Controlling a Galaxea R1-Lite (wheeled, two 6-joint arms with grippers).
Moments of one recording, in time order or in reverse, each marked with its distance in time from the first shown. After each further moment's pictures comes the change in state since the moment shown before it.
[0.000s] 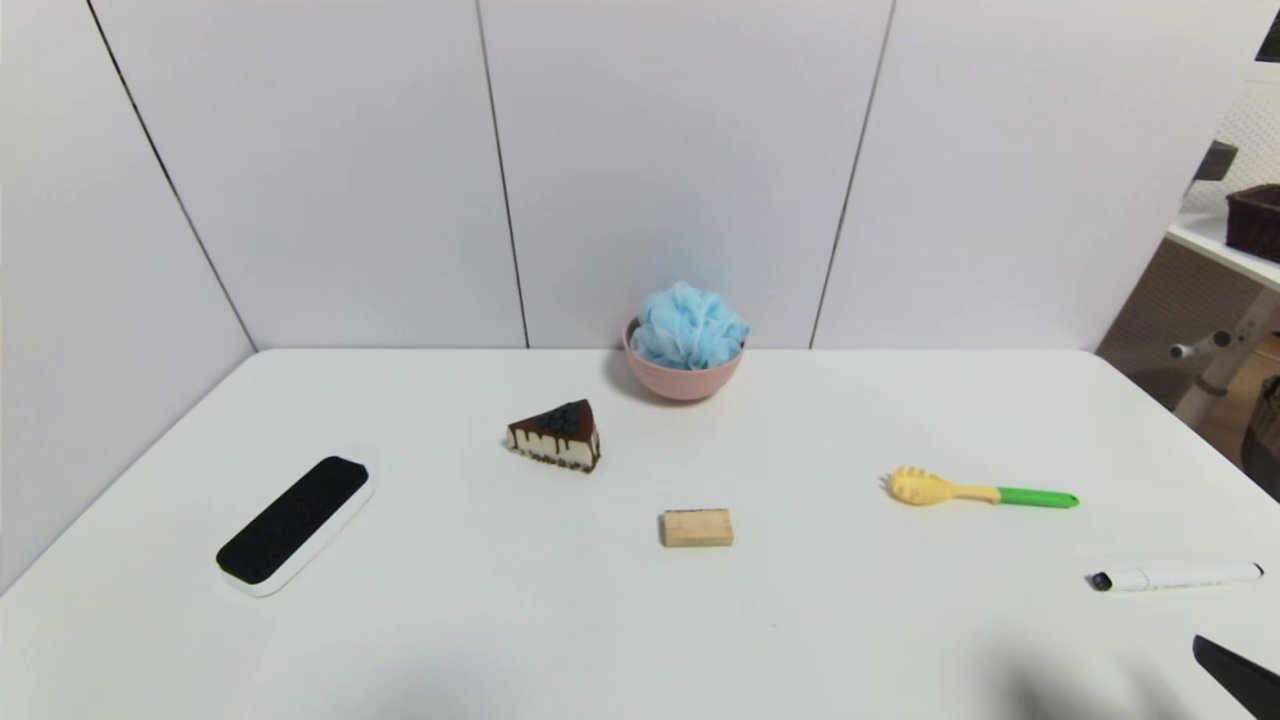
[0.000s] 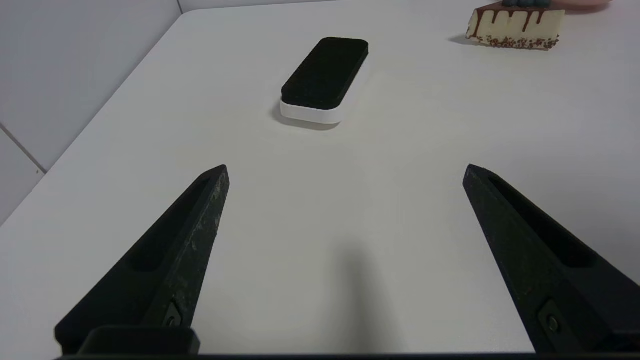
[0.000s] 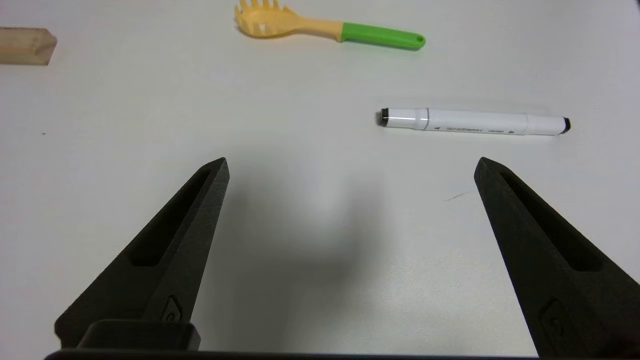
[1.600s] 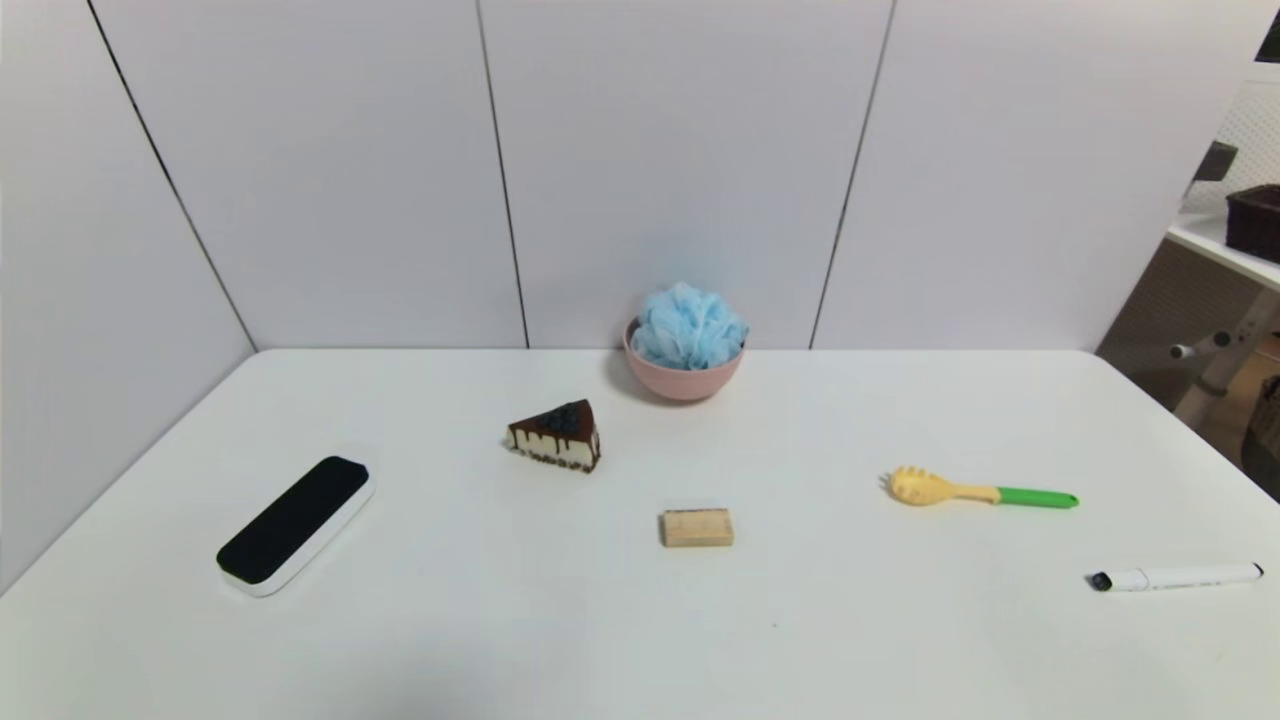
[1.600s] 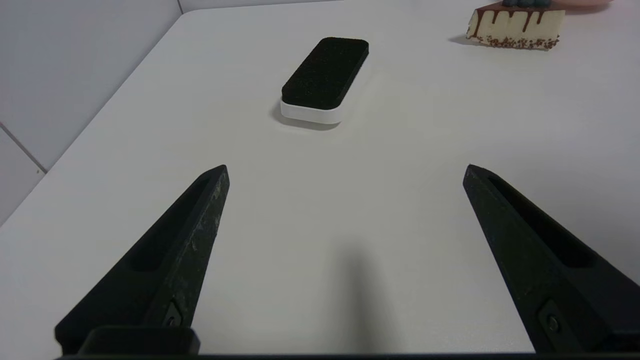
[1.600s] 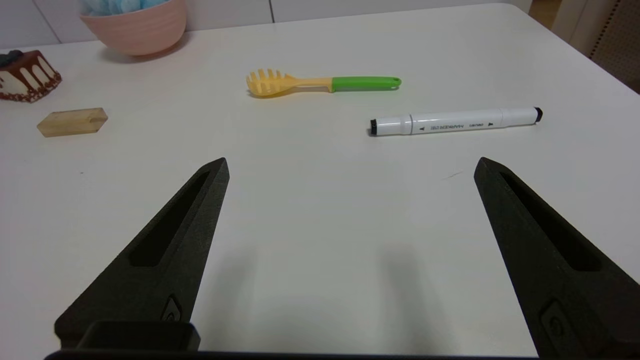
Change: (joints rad) left arm 0.000 0.000 0.000 0.000 0.000 0.000; right arm -0.060 -0.650 0.312 -0.041 0.030 0.106
